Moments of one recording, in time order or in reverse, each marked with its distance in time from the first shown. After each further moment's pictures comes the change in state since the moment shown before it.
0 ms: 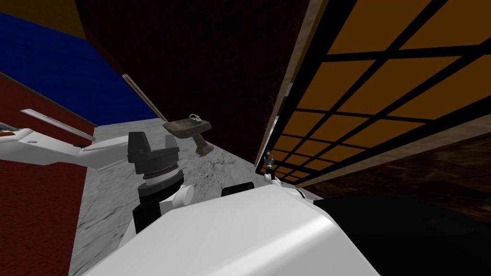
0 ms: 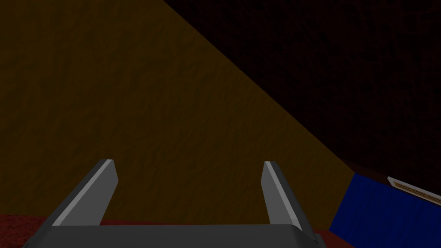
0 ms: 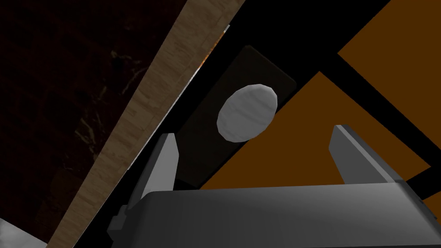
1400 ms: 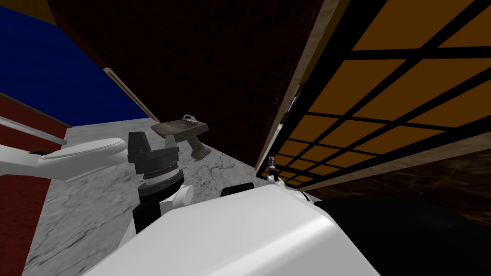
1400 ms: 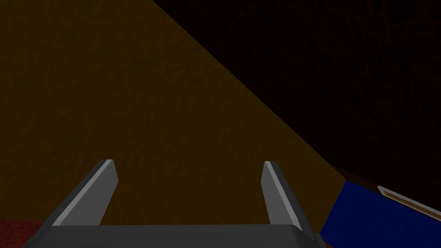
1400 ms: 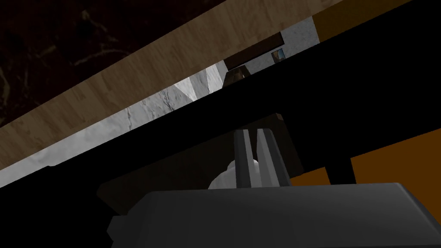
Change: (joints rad) arm 0.042 -0.044 -0.016 -0.016 0.096 0.001 0.348
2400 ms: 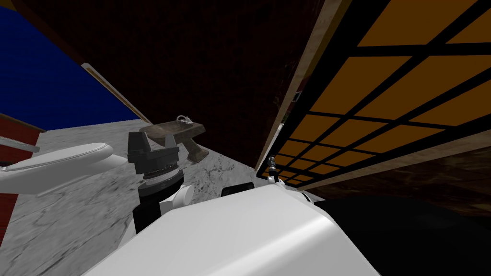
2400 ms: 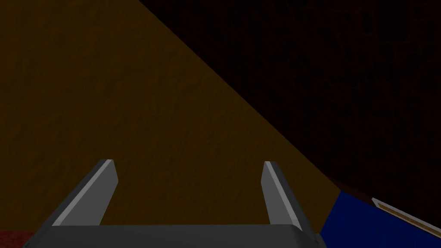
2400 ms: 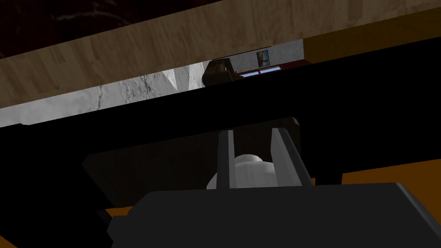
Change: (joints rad) arm 0.005 0.007 -0.040 0.010 0.057 -0.003 0.211
